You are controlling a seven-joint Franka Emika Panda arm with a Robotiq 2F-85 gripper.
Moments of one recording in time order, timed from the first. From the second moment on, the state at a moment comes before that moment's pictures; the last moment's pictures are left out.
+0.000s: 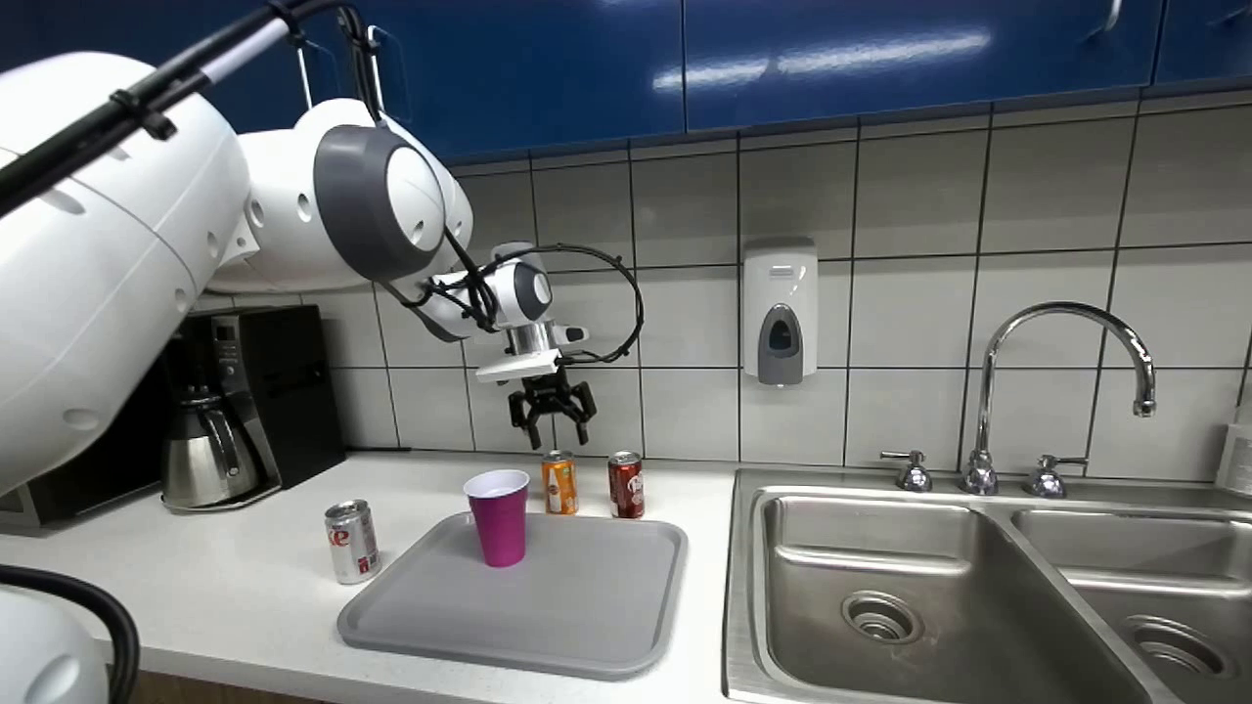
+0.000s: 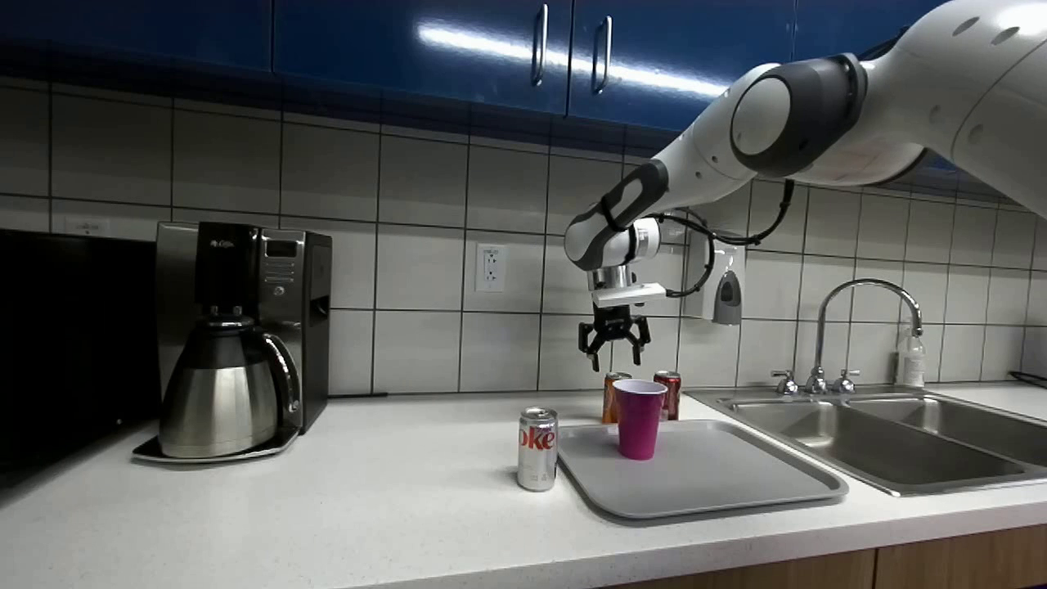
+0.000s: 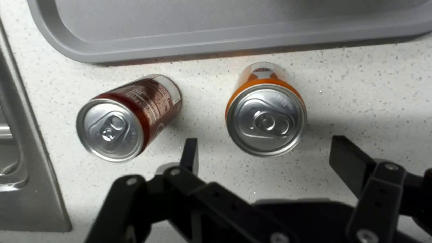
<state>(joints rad) 0.10 0.83 -0.05 -1.19 -0.14 2.00 0.16</state>
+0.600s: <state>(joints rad) 0.10 0.67 -0.05 -1.39 -0.14 2.12 0.16</state>
